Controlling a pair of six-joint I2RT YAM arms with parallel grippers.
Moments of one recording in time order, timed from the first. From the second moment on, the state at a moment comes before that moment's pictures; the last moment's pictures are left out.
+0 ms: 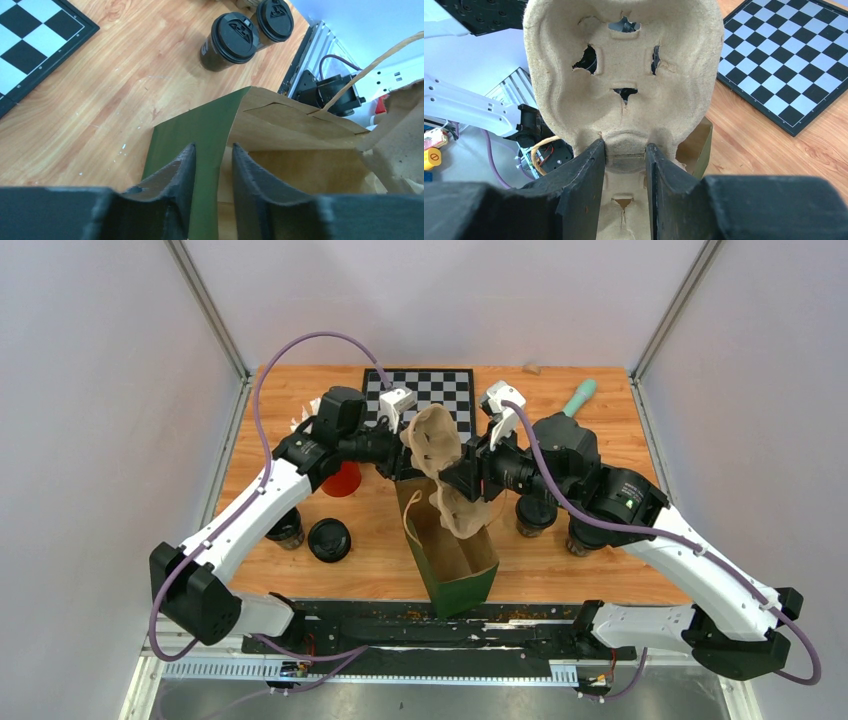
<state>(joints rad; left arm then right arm) -0.52 1.35 1.26 -0.47 0.69 -0.18 0.97 1.13 1.49 -0.66 0.00 0.27</state>
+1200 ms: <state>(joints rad) -0.55 1.21 1.10 -0.30 0.47 -0.44 0.97 1.14 1.46 -0.67 0.12 0.15</state>
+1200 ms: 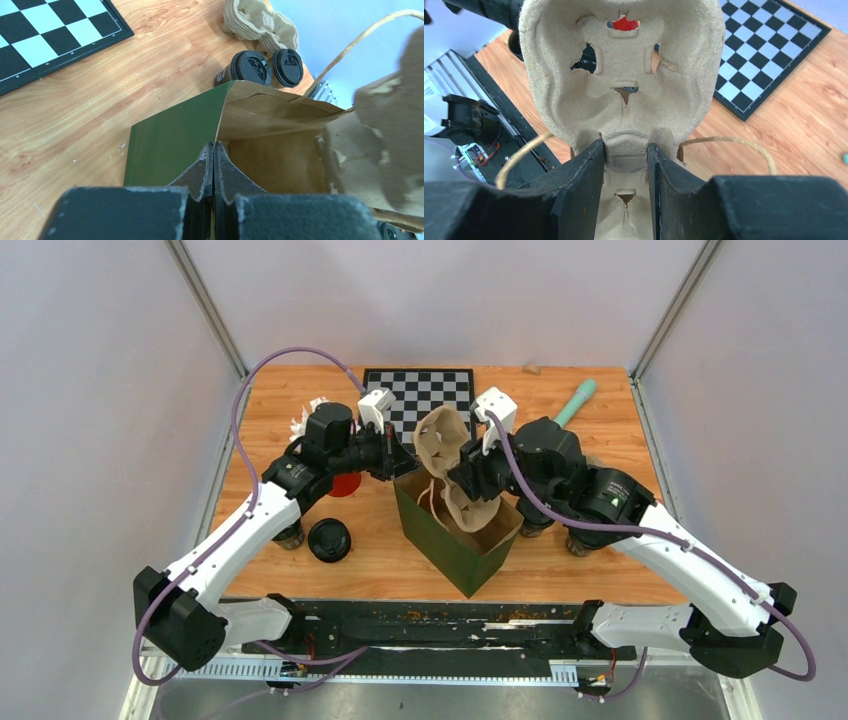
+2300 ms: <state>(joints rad) -0.55 1.15 1.08 -0.31 0.45 -0.46 0.97 1.28 1.43 -0.93 0.06 0.15</state>
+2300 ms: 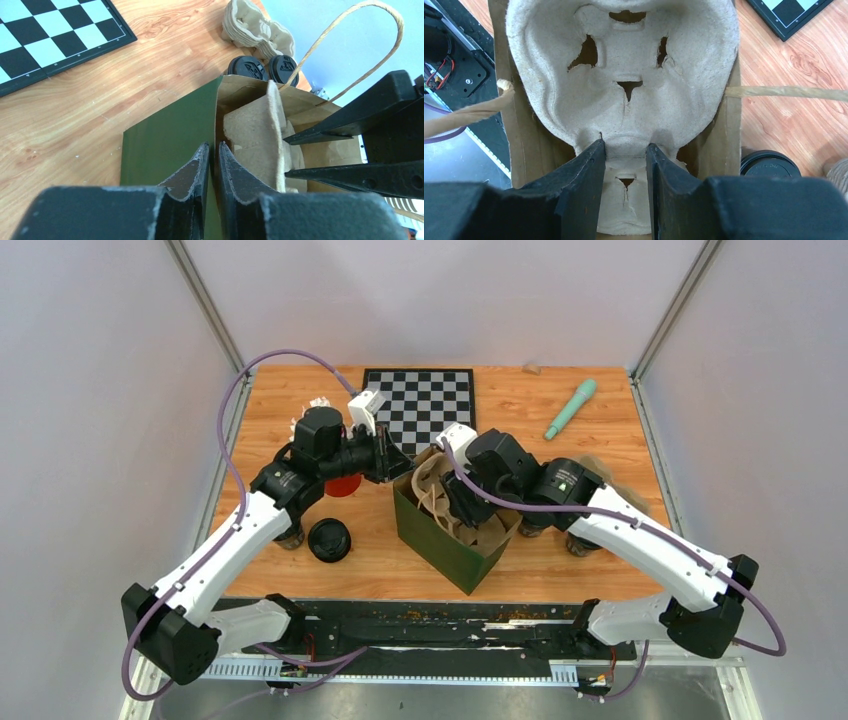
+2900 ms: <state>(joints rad) -0.55 1.13 1.15 -0.40 0.38 -0.43 0.98 1.37 1.44 -0.97 0.04 0.14</state>
